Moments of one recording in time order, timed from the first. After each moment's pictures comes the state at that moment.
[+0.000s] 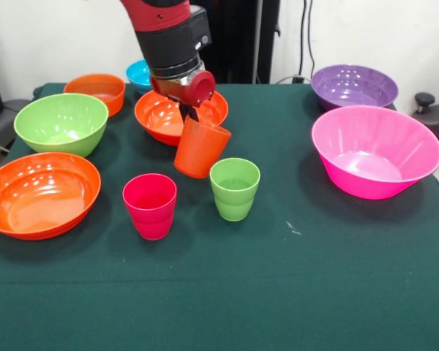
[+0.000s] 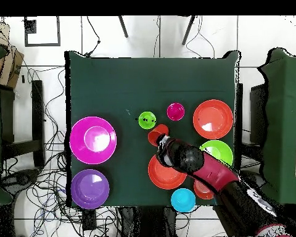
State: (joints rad) arm -0.72 -0.59 0.27 2.00 0.01 0.23 1.99
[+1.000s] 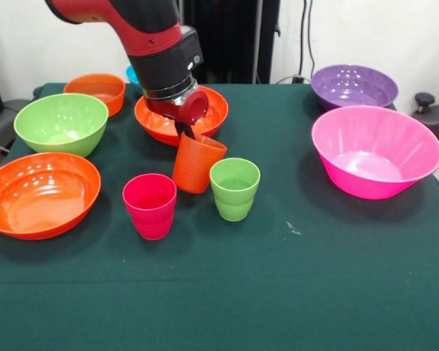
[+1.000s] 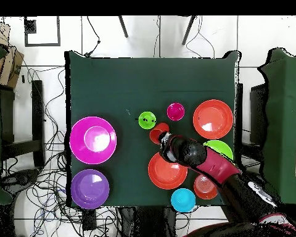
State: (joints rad) arm -0.75 -0.51 0.29 1.91 -0.04 0.29 1.99
